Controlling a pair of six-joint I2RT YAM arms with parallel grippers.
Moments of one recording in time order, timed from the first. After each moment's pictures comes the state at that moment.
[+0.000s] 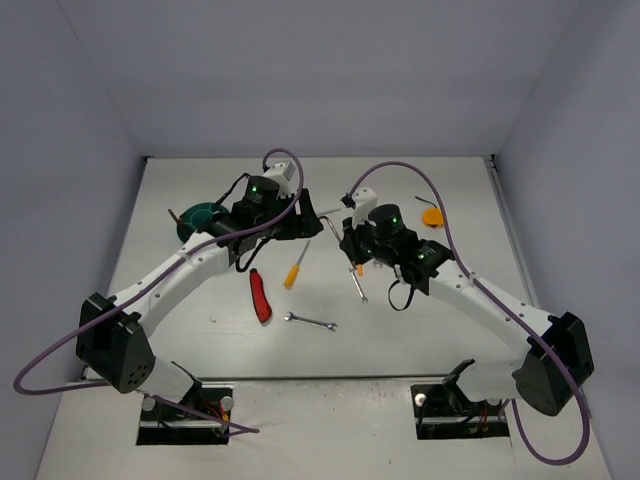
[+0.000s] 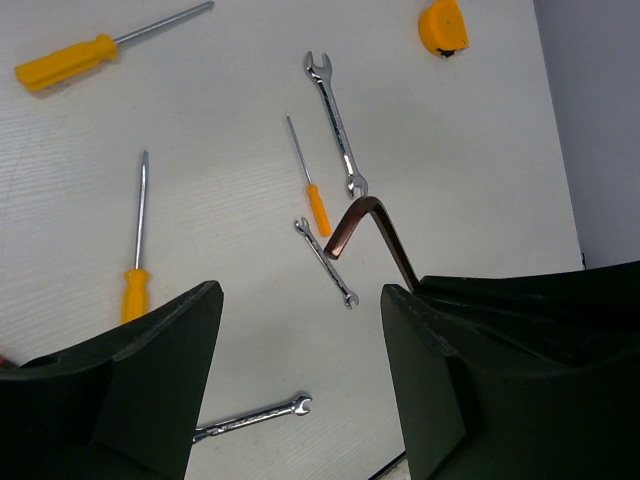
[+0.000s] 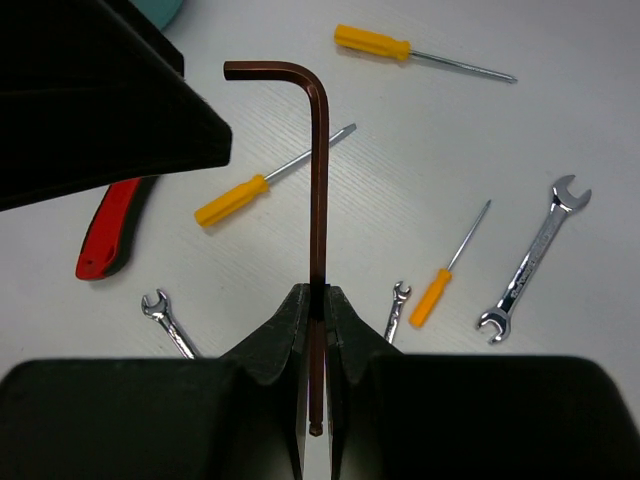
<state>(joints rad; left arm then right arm) -0.59 1.46 1.27 -0.38 0.13 -0.58 0.68 1.29 0.98 -0.22 -0.02 0.12</state>
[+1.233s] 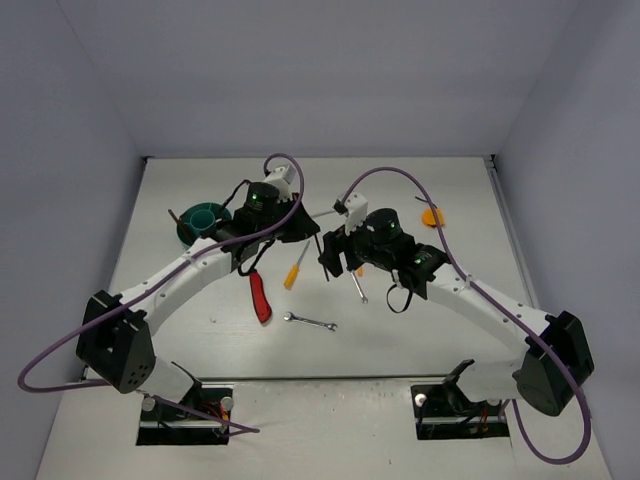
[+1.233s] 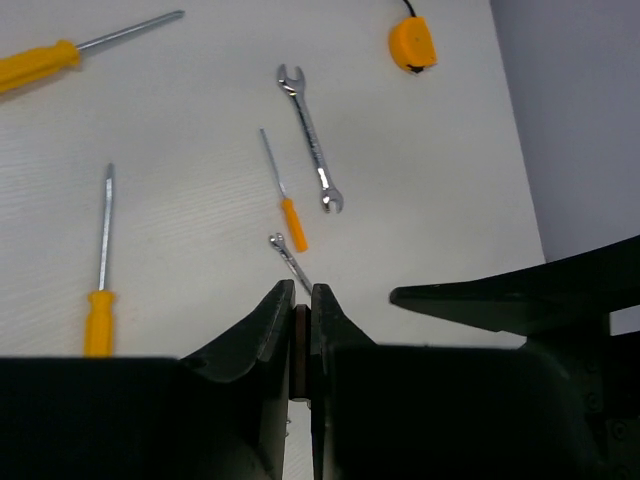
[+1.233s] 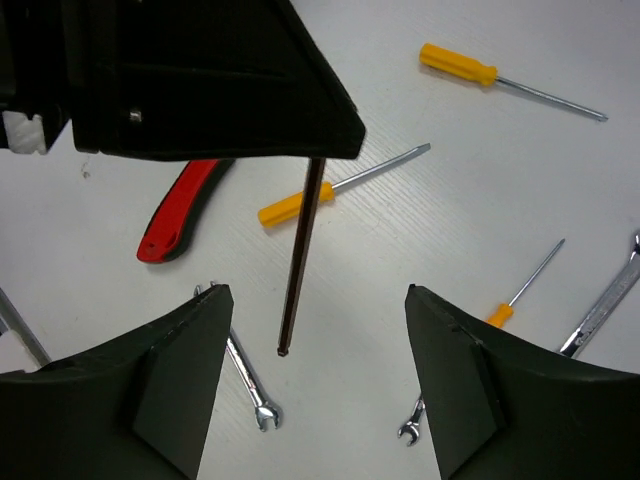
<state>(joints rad) -0.58 1.46 1.18 -0.21 0.18 -0.64 0.70 1.29 0.94 -0.13 -0.16 0.11</state>
